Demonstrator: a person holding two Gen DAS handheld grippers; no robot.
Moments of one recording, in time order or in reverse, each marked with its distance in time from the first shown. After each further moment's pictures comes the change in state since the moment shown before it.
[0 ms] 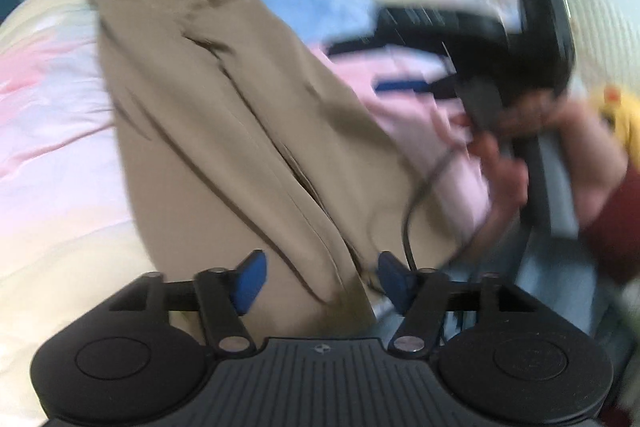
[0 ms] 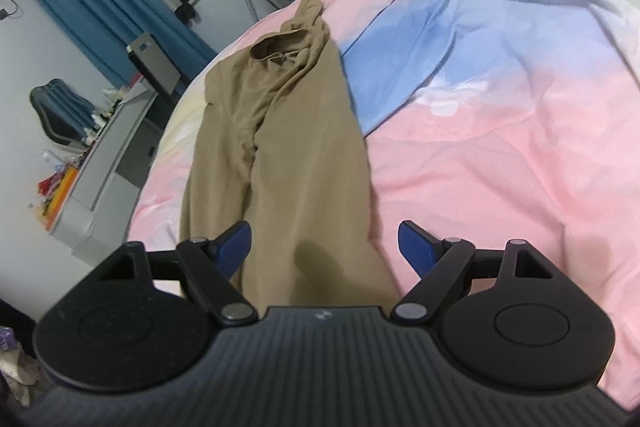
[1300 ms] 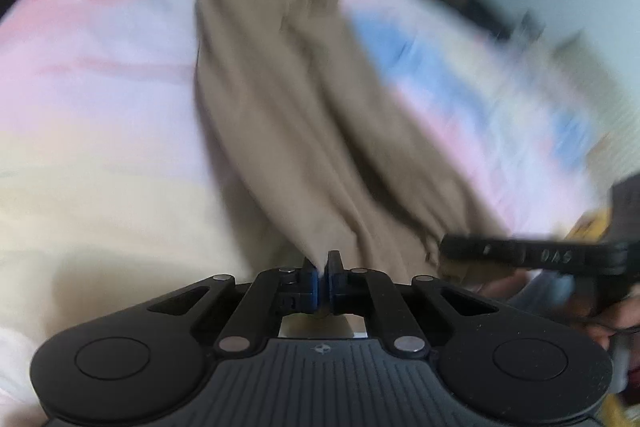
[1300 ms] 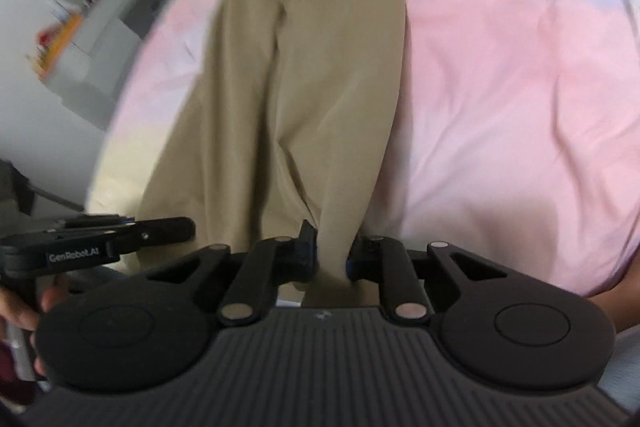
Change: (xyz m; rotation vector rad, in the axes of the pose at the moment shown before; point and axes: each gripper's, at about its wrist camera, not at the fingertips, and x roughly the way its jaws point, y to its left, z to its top) left arm -0.035 0.047 -0.016 -0.337 -0.104 -0.042; right arm -0.066 0.037 -0.054 -0.206 0.305 -0.016
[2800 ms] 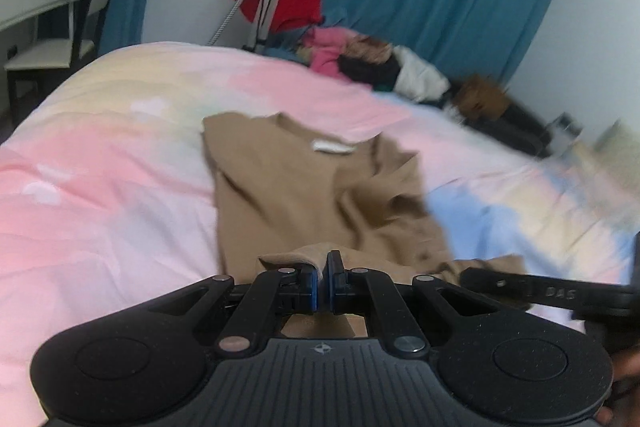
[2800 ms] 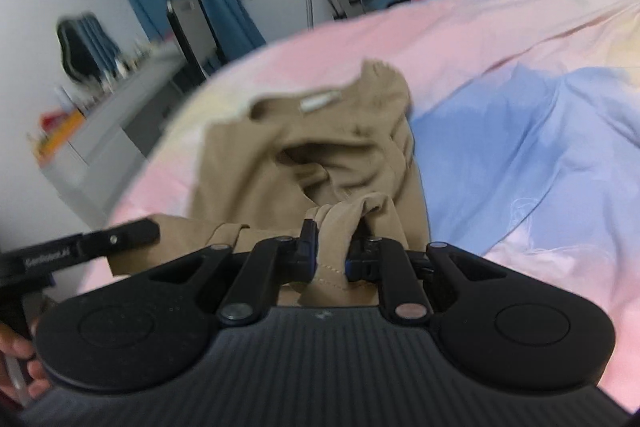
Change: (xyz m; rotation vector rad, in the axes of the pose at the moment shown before) left arm 0.121 0.033 0.173 0.051 -0.323 0.191; right arm 0.119 -0.036 0.184 -0.121 -0.281 -0.020
